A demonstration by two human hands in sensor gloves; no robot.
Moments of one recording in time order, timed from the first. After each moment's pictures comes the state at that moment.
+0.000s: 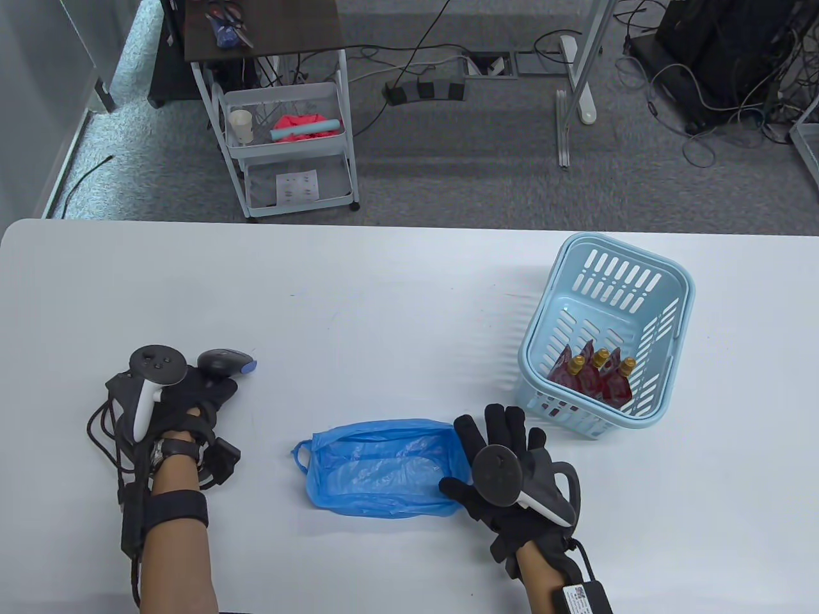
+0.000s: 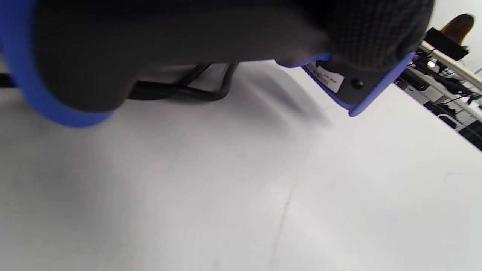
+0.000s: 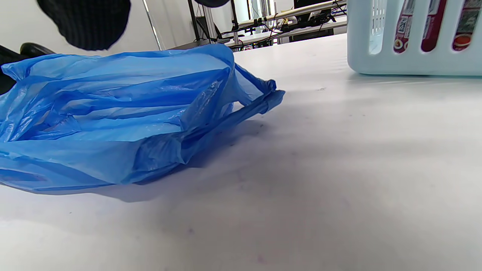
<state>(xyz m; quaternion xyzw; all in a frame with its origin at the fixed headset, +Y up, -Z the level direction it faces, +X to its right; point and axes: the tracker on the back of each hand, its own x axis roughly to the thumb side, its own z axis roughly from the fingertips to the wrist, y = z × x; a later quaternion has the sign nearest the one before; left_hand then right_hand) -0.347 -0.749 -0.279 -0.15 0.27 0.29 0.91 0.121 -0.741 -0.187 0.13 0.12 0.98 0.11</state>
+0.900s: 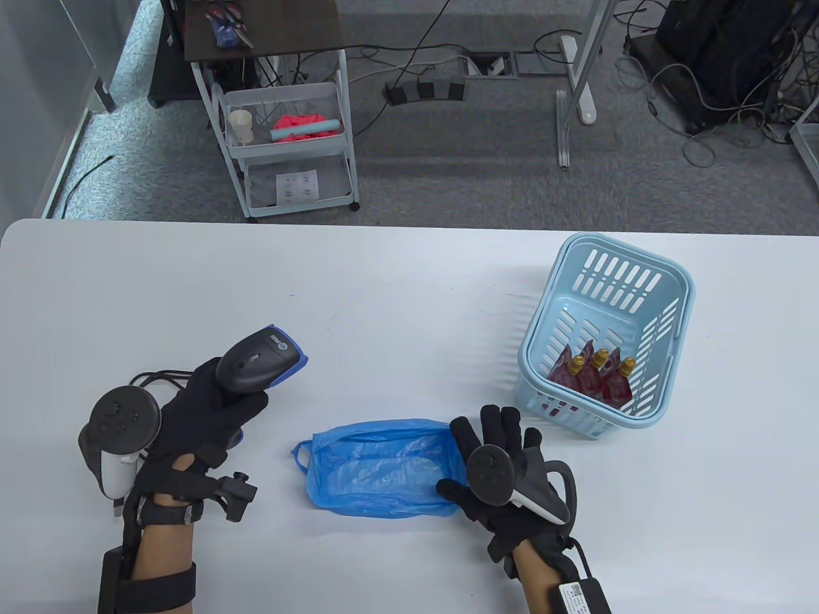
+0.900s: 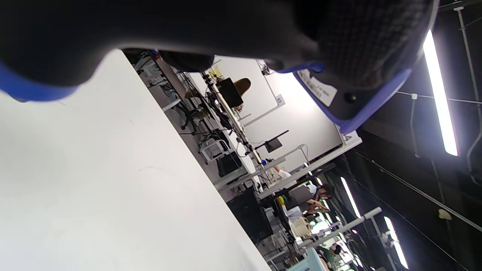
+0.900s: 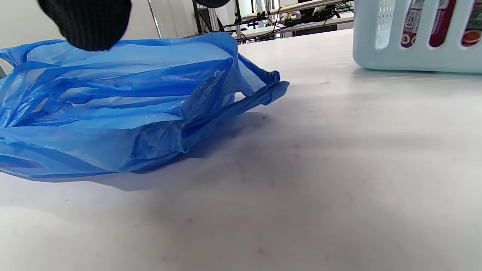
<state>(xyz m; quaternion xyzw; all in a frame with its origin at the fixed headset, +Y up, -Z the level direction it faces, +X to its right) -0.297 -0.664 -0.209 0.03 -0.04 0.50 0.86 0.115 -0.742 -0.187 0.13 0.13 0.98 0.10</state>
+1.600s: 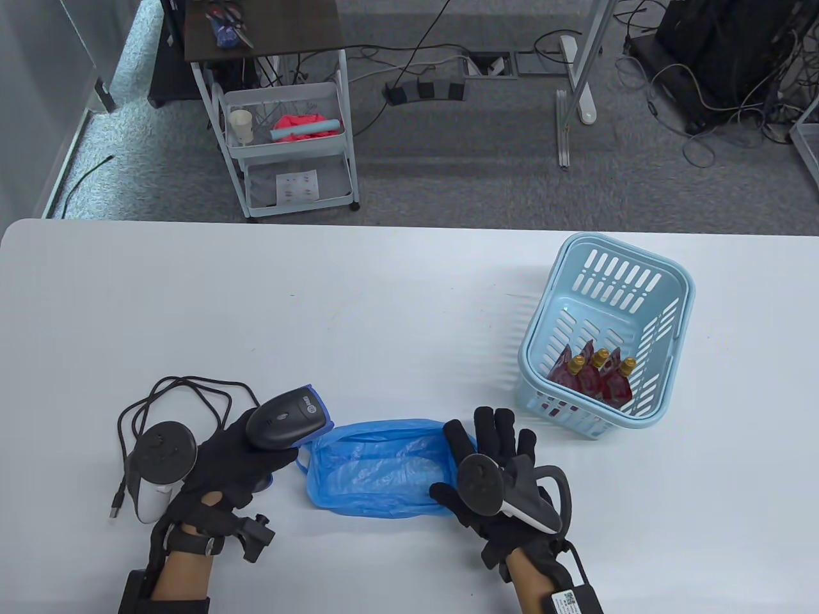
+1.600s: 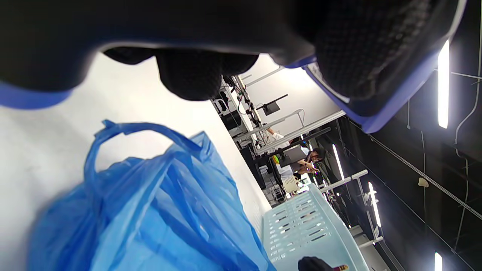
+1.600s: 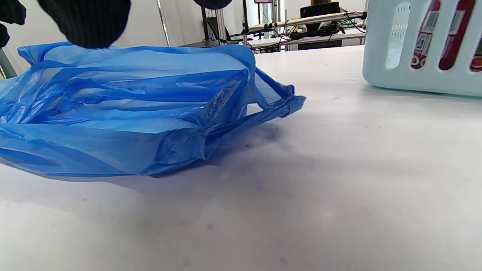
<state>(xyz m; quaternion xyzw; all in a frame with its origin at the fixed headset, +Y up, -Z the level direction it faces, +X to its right) -0.275 -0.736 -0.196 -0.04 -0.08 0.52 0.85 0.102 -0.736 -0.178 0.14 0.11 0.98 0.08</state>
